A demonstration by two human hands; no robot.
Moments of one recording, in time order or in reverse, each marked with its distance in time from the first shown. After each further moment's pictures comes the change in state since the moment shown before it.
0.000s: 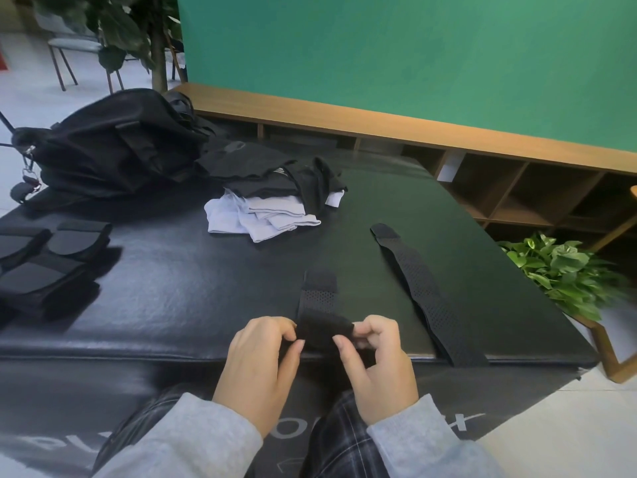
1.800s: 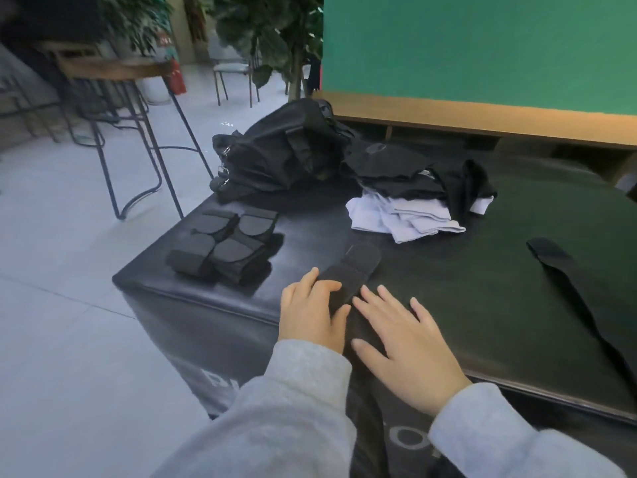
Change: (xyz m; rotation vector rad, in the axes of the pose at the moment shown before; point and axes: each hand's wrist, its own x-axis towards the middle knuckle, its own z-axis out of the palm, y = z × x) left_hand 0.018 -0.059 -0.075 0.293 0.123 -0.334; right_hand 0.032 -0.069 0.091 -0.583 -0.719 -0.346
